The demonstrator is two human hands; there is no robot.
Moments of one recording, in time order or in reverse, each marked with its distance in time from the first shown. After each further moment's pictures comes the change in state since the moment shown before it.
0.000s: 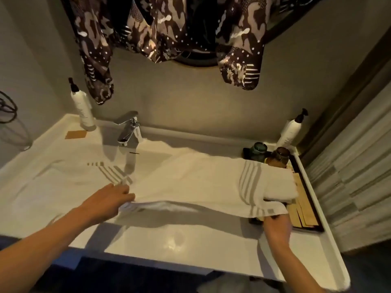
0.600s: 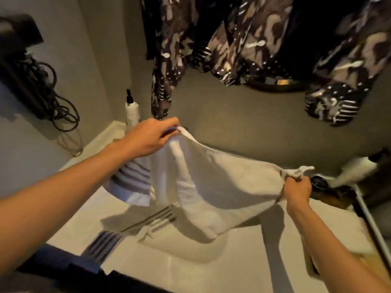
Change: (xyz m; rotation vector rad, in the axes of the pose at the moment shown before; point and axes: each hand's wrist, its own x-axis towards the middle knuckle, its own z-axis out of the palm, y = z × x) left_hand 0.058 -0.158 -0.154 -0.460 0.541 -0.079; right_hand 0.084 -0.142 0.180 0.108 0.020 0.025
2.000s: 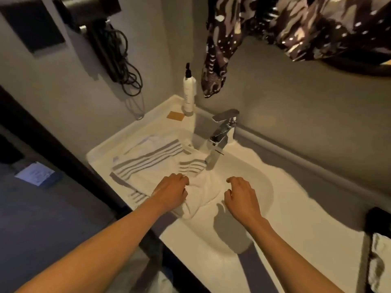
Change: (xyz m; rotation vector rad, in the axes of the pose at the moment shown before) left_hand -0.163 0.032 0.159 0.220 -0.367 -0.693; right_hand -0.117 0.059 0.117 -0.743 -0.909 -0.867
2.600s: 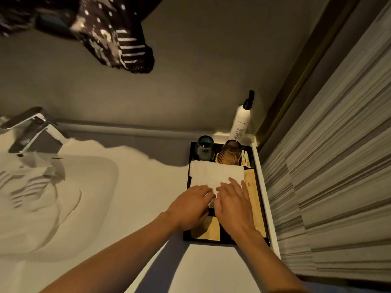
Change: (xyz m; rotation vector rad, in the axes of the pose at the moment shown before) left_hand -0.019 0.480 0.098 0.007 -0.100 1.009; right_hand -0.263 0.317 -0.136 -0.316 0.306 0.421
